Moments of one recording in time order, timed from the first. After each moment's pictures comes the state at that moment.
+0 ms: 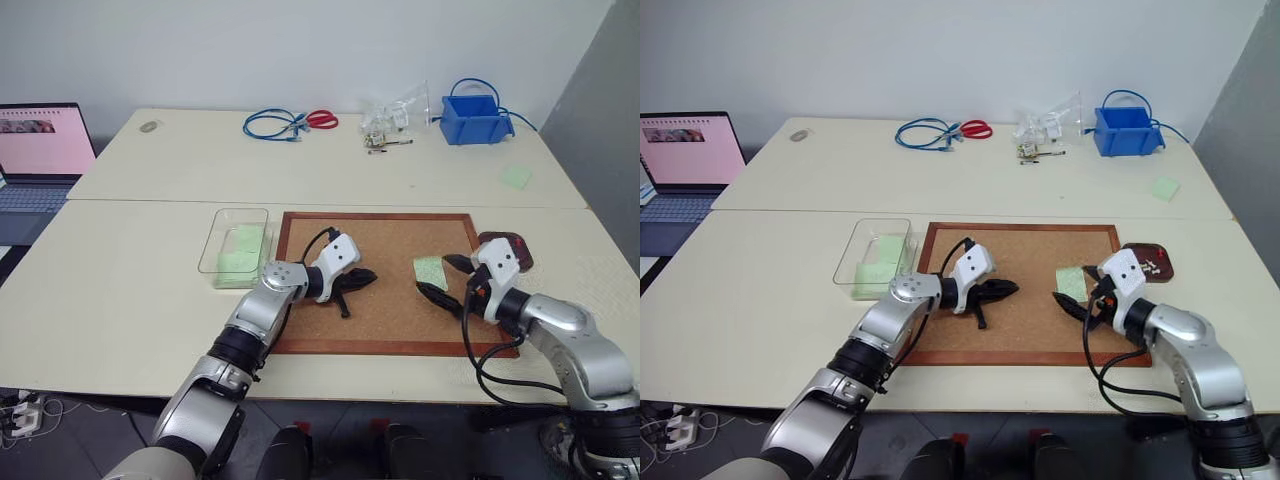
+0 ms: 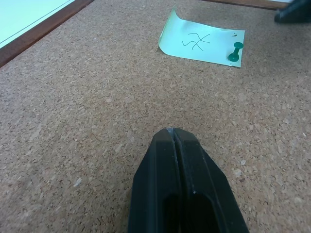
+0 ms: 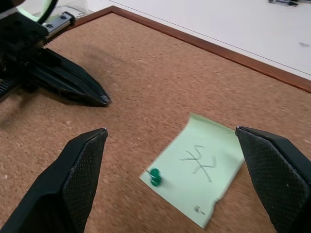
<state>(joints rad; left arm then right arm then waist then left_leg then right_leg) -0.65 0.24 -0.31 0.44 -0.05 0.19 -0.91 -0.17 -0.57 -0.02 -0.24 0.34 0.51 0.67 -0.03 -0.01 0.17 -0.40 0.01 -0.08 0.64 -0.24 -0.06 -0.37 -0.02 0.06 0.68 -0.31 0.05</state>
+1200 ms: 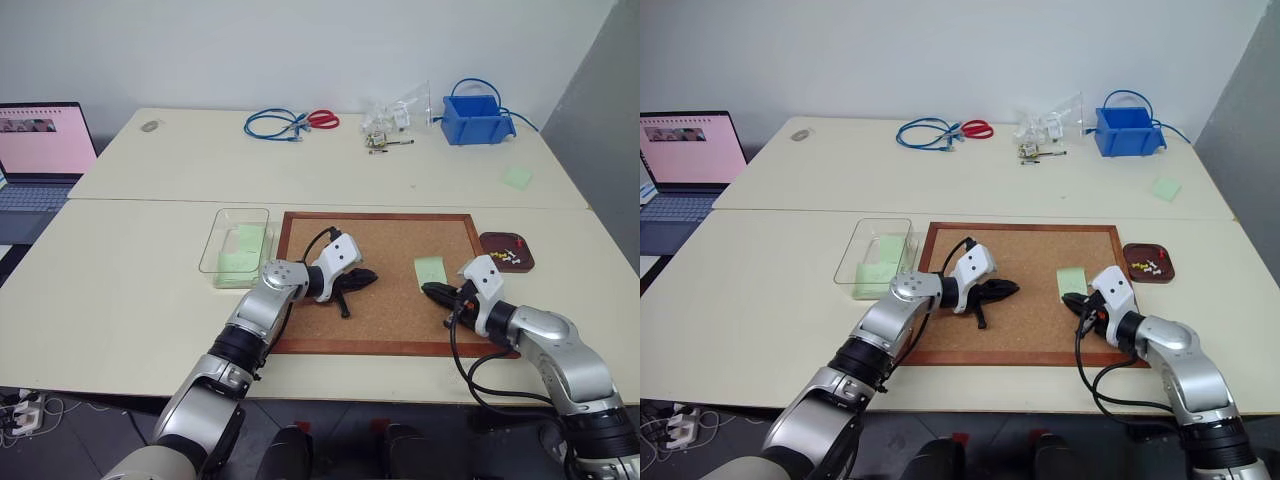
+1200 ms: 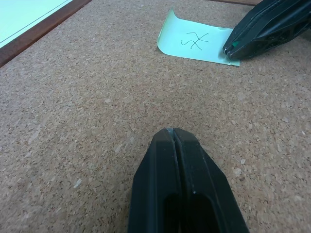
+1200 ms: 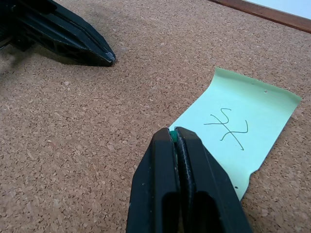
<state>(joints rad) -0.65 0.24 -0.31 0.44 -0.04 0.18 -0.92 -0.15 -0.55 0.02 -0.14 0.29 0.43 0.70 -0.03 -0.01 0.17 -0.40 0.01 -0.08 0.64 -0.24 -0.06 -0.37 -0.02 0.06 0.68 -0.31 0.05</state>
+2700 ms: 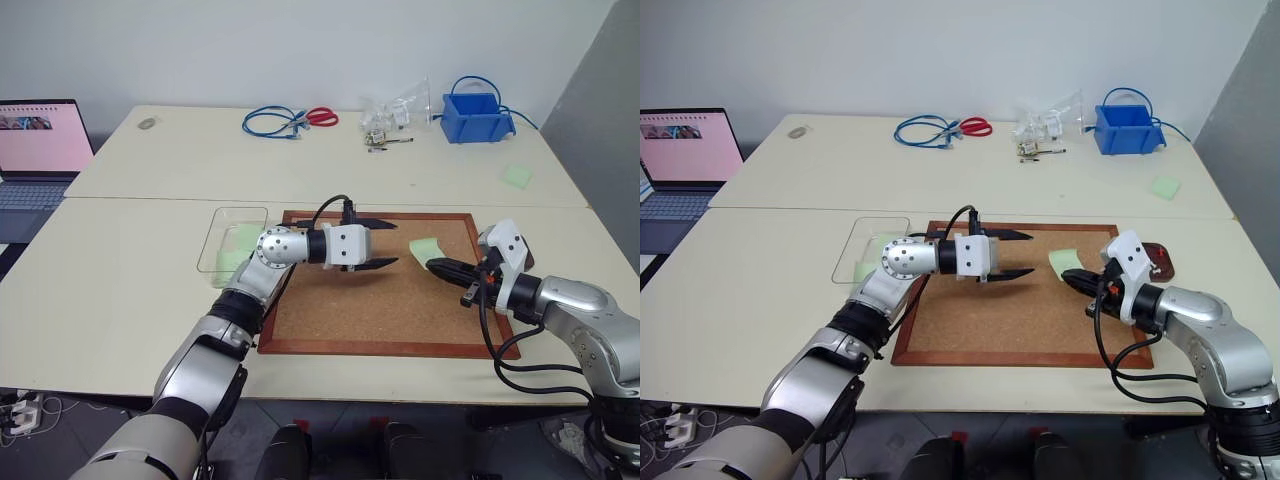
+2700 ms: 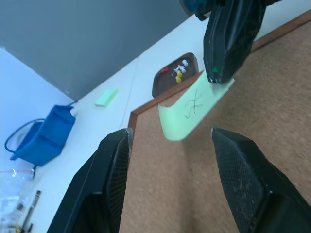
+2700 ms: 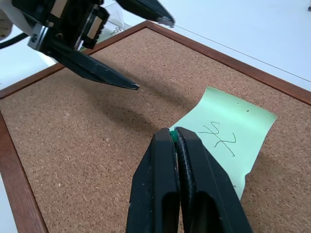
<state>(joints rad) -0.88 0.26 -0.31 0.75 0.08 -0.68 -0.95 -0.25 -0.67 -0.08 -0.36 0.51 0.72 0.74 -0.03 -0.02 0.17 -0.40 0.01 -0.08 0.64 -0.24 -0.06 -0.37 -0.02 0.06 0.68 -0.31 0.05</state>
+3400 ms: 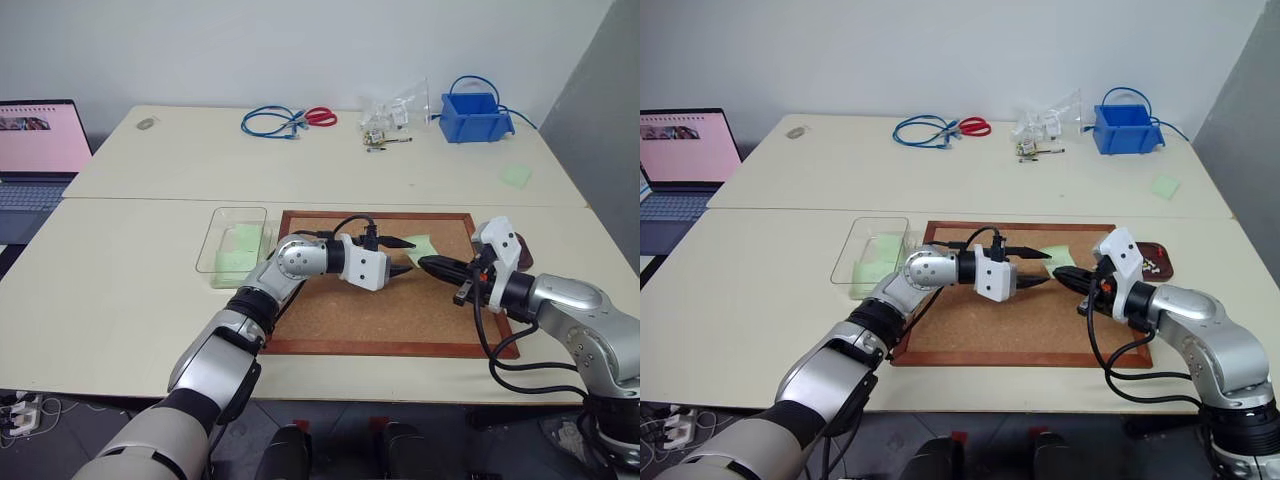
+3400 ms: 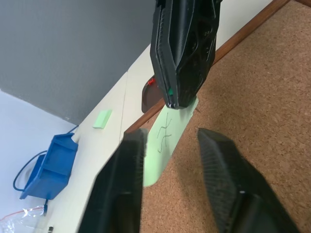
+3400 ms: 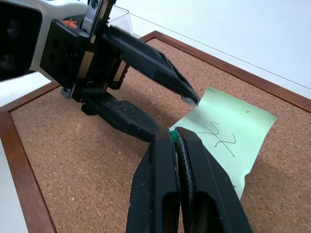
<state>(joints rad) -0.92 0.21 -0.37 0.88 0.28 -0.88 -0.79 -0.28 -0.64 -0.07 -0.40 0.54 0.77 0.70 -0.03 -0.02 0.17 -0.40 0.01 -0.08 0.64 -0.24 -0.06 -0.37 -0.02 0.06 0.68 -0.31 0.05</state>
